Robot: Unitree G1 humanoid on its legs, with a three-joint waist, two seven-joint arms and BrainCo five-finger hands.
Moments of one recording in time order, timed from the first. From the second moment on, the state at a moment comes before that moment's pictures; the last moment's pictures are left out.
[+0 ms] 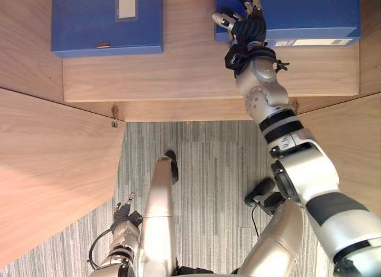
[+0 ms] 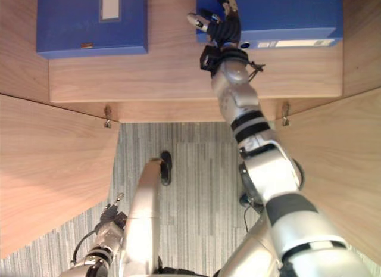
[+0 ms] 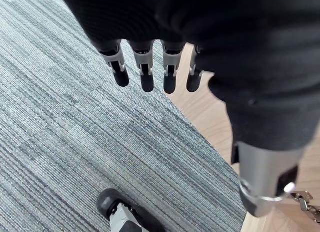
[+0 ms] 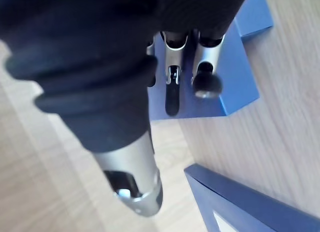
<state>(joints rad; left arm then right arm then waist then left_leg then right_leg) -0.26 0.05 0.34 1.05 -0.51 -0.14 0.27 -1.22 -0.26 0.27 0.68 0.63 -0.11 -0.29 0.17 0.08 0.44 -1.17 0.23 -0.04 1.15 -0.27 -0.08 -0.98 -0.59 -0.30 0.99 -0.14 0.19</state>
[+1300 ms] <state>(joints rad) -0.01 0.21 0.26 0.97 -0.04 -0.13 0.30 0.04 -0.04 0.02 0.63 0.15 -0.10 -0.24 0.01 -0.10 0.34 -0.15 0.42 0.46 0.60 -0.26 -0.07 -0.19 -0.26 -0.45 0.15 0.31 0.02</state>
